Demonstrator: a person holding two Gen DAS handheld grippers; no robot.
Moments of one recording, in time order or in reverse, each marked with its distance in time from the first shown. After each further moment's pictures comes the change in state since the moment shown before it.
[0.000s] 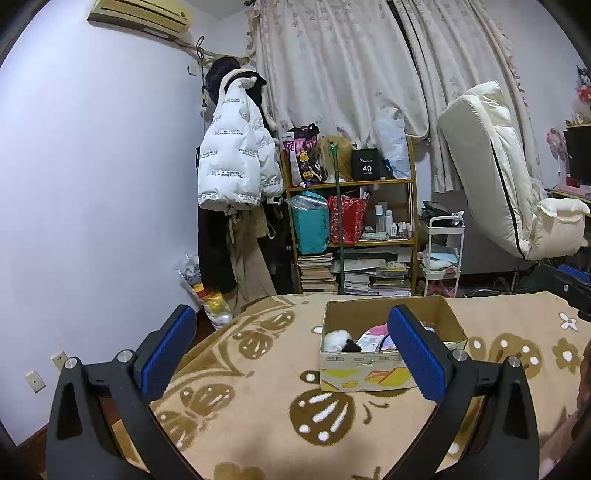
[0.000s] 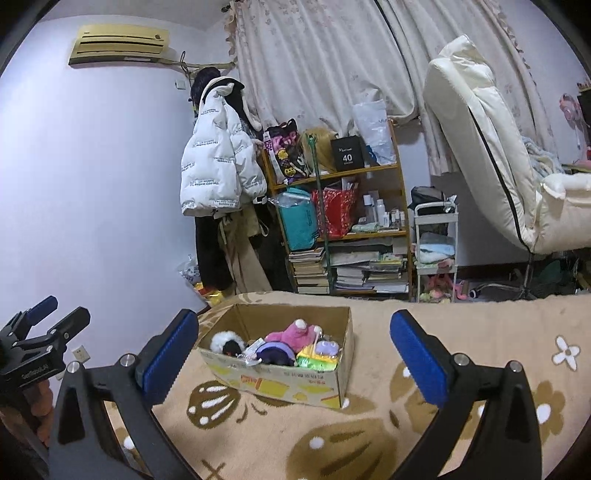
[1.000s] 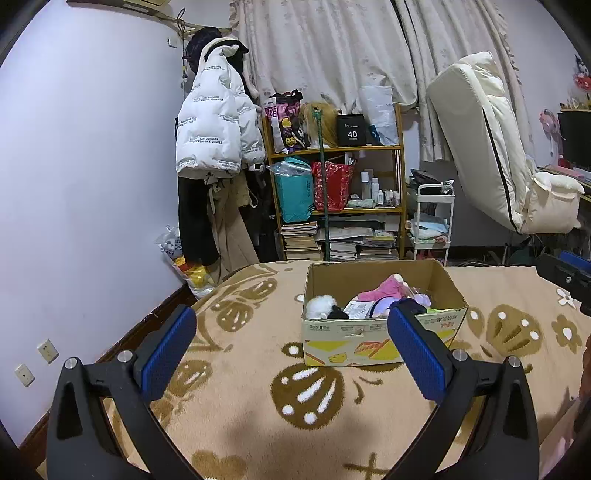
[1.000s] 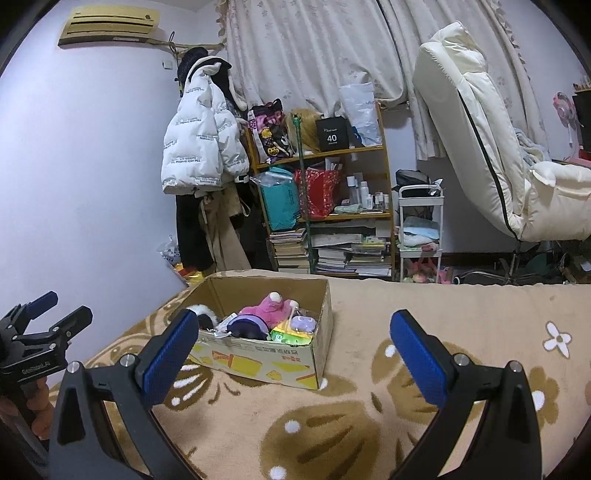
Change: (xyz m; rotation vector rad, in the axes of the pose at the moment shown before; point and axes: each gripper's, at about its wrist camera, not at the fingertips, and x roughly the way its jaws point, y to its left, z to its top) left arm 0.044 -0.018 -0.028 0.018 0.122 -0.059; right arm 0.023 -0.017 -0.021 -0.025 0.062 -0.065
